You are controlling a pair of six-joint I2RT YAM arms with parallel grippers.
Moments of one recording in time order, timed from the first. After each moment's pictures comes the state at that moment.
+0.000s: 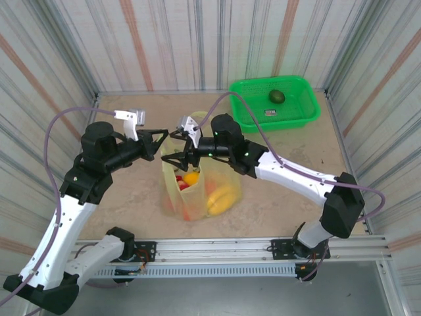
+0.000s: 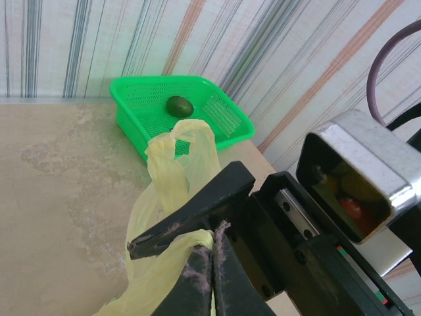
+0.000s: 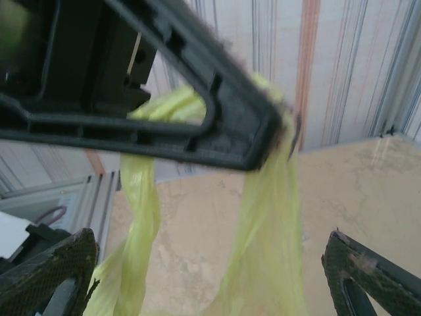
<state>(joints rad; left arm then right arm) -0.39 0.86 1.13 -0.53 0.40 -0.39 0.92 1.53 1.28 0.09 -0.47 0.01</state>
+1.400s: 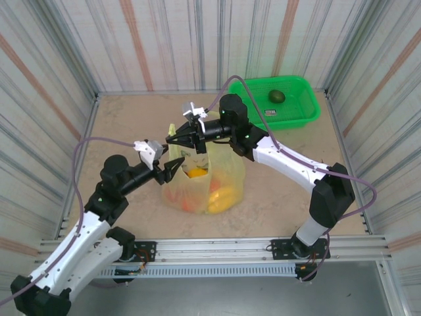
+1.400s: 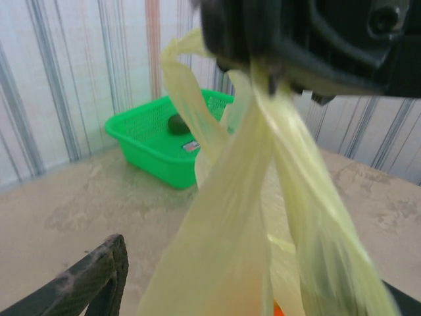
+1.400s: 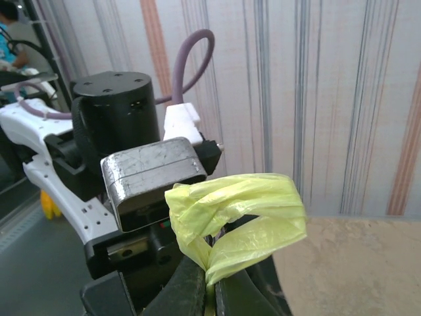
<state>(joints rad) -0.48 0.69 0.58 0.03 0.39 0.00 0.77 1.64 1.40 0.24 -1.00 0.10</state>
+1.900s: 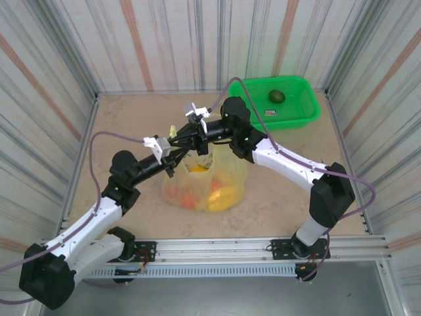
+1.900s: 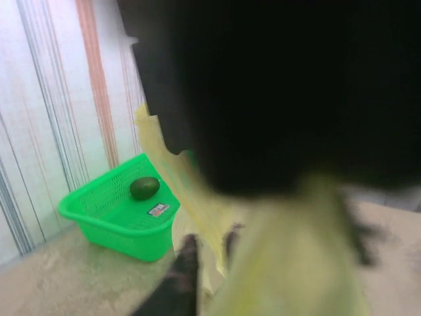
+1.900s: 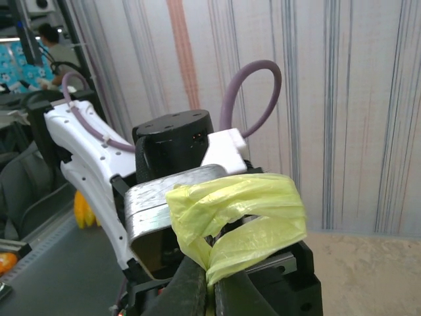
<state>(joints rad) -0.48 0.90 0.52 0.51 0.57 0.00 0.78 1.64 1.35 0.41 -1.07 0.24</state>
